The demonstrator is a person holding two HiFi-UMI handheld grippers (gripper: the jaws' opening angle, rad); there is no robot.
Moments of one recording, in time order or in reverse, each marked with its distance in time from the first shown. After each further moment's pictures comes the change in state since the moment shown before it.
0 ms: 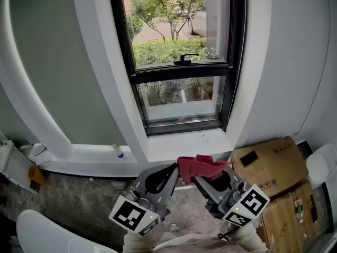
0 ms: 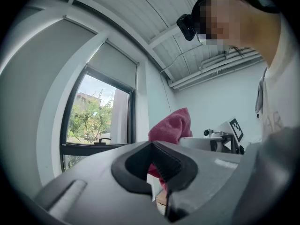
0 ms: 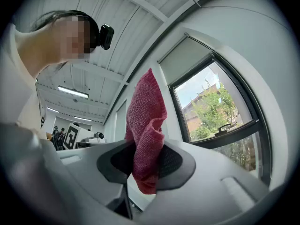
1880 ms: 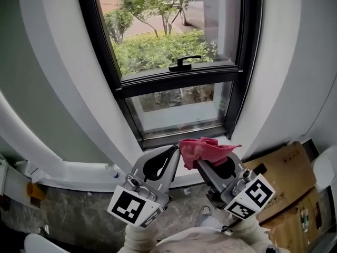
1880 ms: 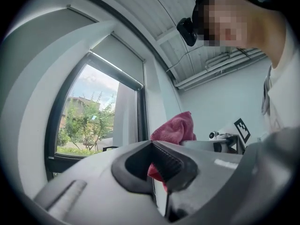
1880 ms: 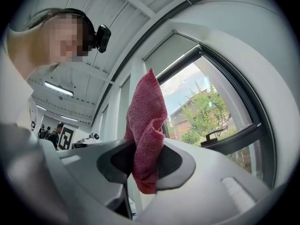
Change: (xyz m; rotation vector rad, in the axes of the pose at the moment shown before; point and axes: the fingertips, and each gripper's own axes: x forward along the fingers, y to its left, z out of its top) left arm 0.172 0.182 -0.008 0.027 -0.062 -0.011; right arm 0.139 -0.204 0.006 -0.003 -0.042 -0.115
